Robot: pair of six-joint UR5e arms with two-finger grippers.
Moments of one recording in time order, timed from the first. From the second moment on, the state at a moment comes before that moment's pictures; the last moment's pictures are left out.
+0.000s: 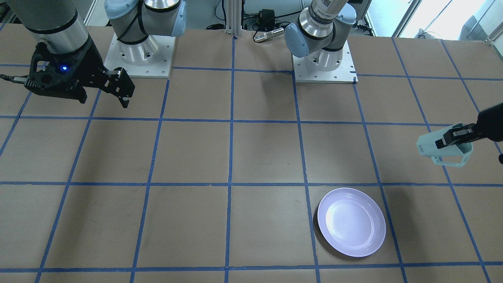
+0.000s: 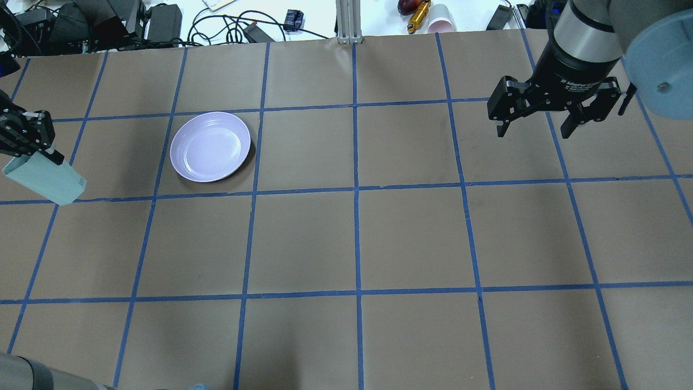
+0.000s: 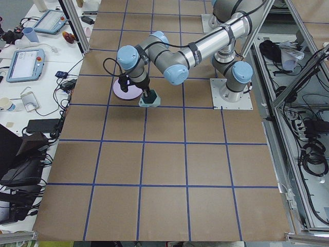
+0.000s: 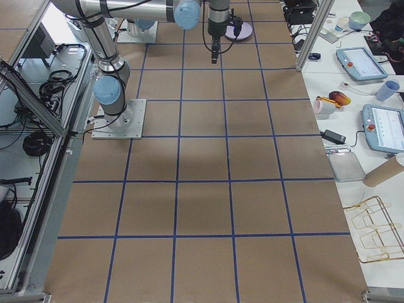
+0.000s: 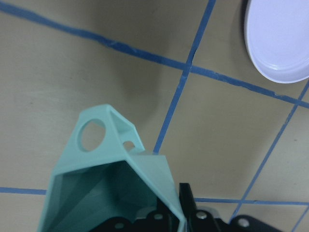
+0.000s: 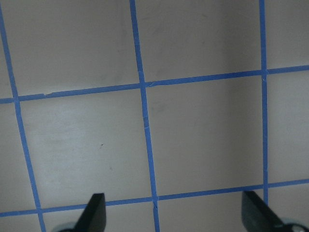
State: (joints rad) left arm -1.03 -1.86 -1.44 -1.65 1.52 0.39; right arm 1.52 -1.59 1.63 -1.60 -1.59 0.04
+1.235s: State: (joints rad) left arm -1.46 -2.01 -1.44 -1.24 1.65 0.38; right arm 1.52 -1.59 1.63 -1.60 -1.59 0.04
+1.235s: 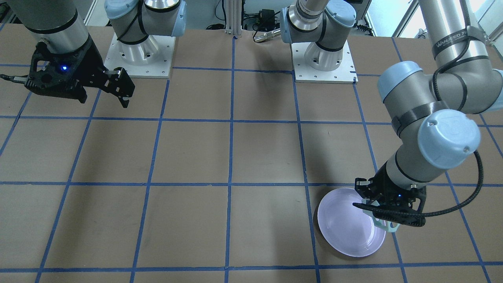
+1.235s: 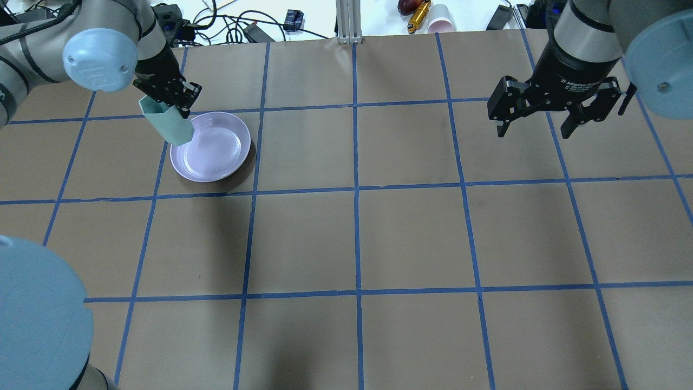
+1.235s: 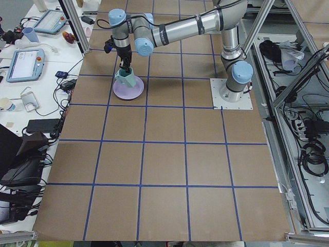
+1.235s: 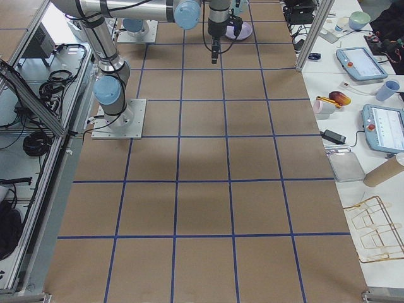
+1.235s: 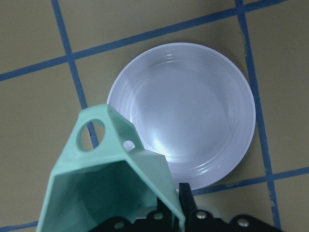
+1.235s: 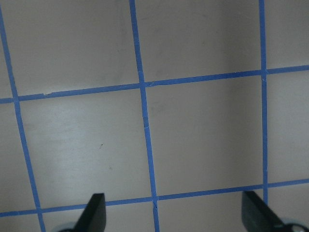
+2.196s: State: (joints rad) left arm -1.50 -2.08 -1.52 -1.08 1.65 0.38; right arm 1.52 -1.60 1.63 -1.60 -1.59 0.04
